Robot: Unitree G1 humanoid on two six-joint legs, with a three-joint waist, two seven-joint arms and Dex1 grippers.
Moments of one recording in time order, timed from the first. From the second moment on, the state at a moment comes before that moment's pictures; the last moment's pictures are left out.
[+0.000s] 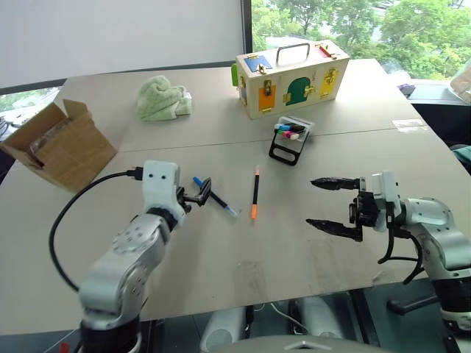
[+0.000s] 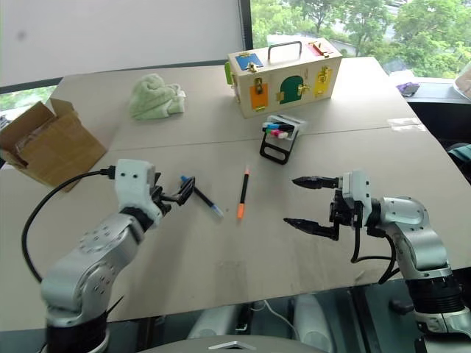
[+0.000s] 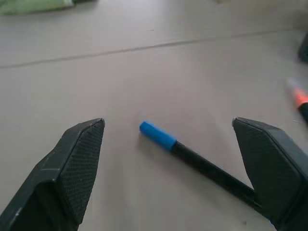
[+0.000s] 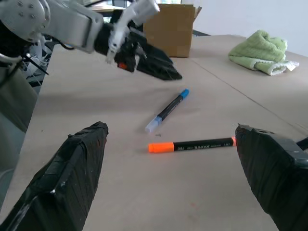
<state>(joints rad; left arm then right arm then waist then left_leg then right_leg) -0.15 0.31 0.14 -0.63 -0.38 1.06 0.07 -0.22 -0.59 0.00 -0.19 0.54 0.18 1.21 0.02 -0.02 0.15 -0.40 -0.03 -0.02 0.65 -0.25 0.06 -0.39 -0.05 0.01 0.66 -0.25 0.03</state>
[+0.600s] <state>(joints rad) -0.37 0.03 0.15 -0.57 -0.18 1.54 0.27 -0.22 -0.62 0.00 -0.28 0.54 0.26 1.14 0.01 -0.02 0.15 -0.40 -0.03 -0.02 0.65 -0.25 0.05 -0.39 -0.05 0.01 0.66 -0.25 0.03</state>
